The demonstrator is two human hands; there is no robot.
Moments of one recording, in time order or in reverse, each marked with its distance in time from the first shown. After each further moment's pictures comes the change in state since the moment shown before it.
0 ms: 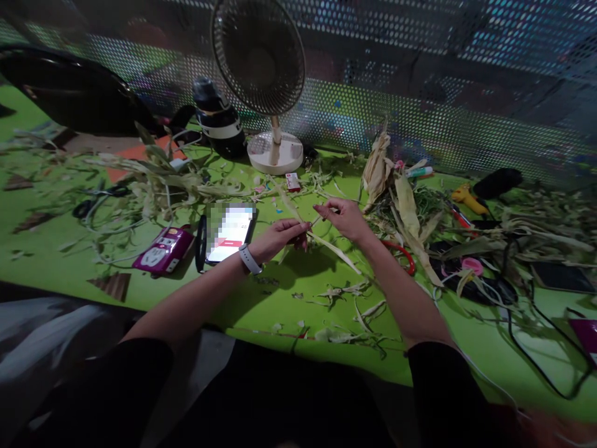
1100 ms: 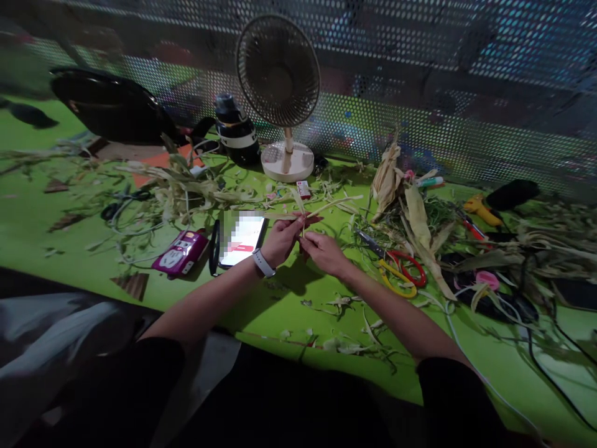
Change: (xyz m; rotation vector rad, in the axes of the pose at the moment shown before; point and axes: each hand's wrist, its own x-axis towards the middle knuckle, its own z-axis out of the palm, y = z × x) left_hand 0.010 -0.009 -0.003 -0.333 0.296 0.219; right_hand -0.027 -0.015 0.066 0.249 -0.265 0.073
